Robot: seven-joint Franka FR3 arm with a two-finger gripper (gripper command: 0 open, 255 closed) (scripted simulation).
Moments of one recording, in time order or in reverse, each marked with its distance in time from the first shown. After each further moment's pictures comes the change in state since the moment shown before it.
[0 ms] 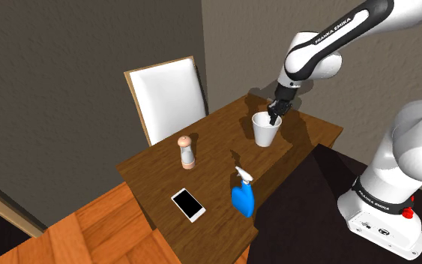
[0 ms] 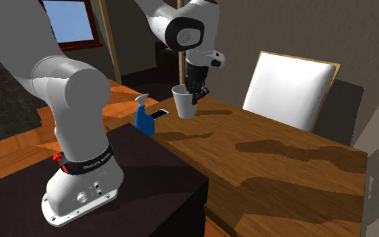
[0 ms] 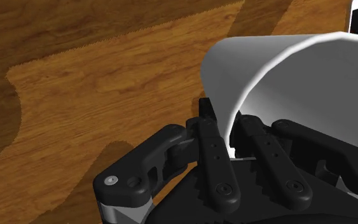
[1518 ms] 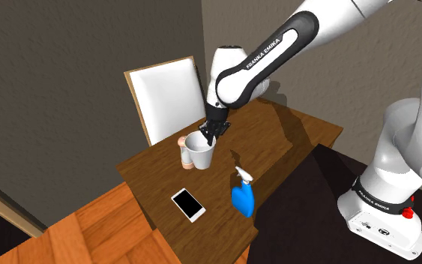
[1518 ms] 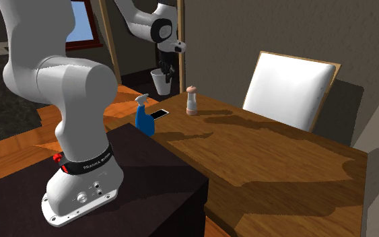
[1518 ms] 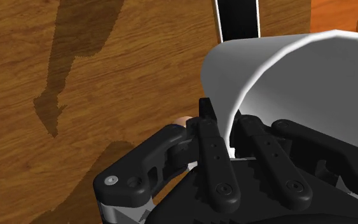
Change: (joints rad) arm 0.300 0.389 0.314 0.379 0.140 0.086 0.485
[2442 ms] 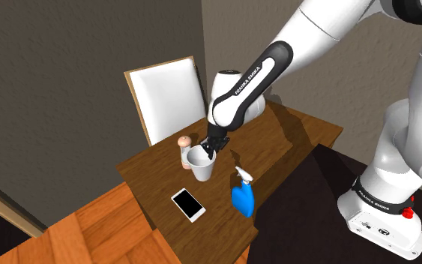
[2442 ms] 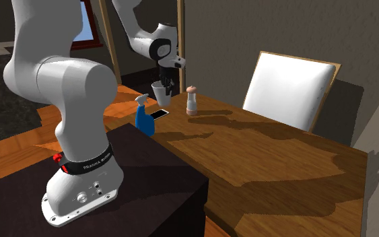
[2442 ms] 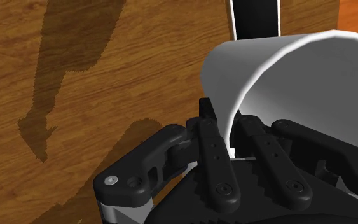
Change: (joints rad) arm -0.007 0.150 0.033 -0.018 0.102 0.163 -0.087
